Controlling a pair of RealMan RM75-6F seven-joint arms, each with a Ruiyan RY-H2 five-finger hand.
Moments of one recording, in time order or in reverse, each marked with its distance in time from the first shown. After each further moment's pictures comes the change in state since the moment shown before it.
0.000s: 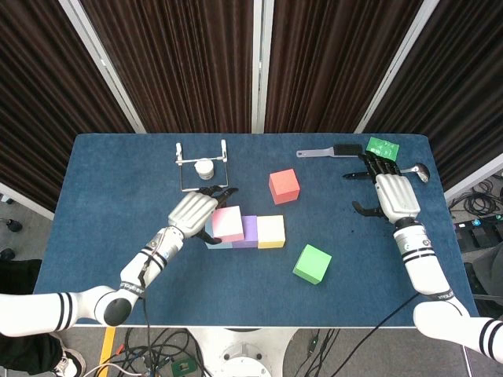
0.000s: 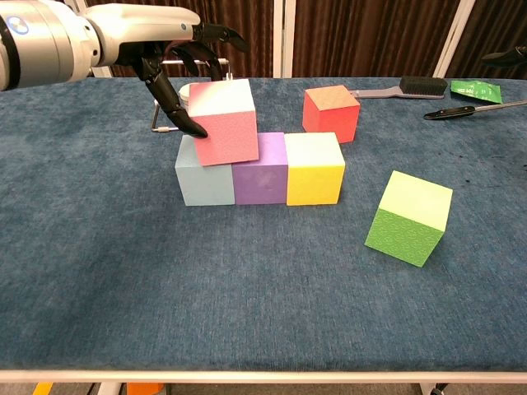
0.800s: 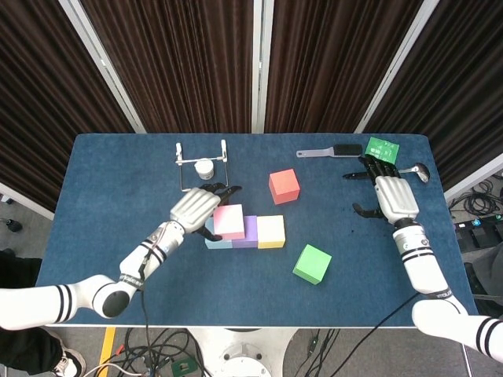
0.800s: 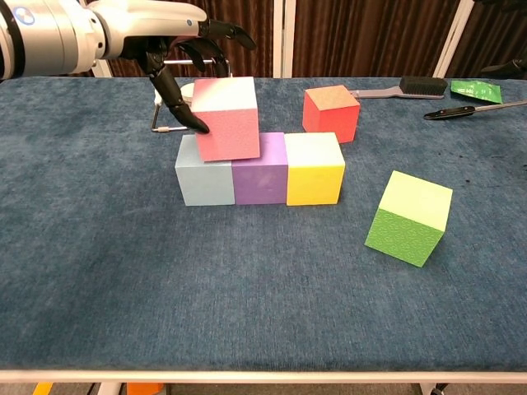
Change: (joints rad) left arm -0.035 0.020 0.014 0.063 0.073 -0.061 -0.109; right arm 0.002 -0.022 -0.005 0.038 0.020 -0.032 -0.007
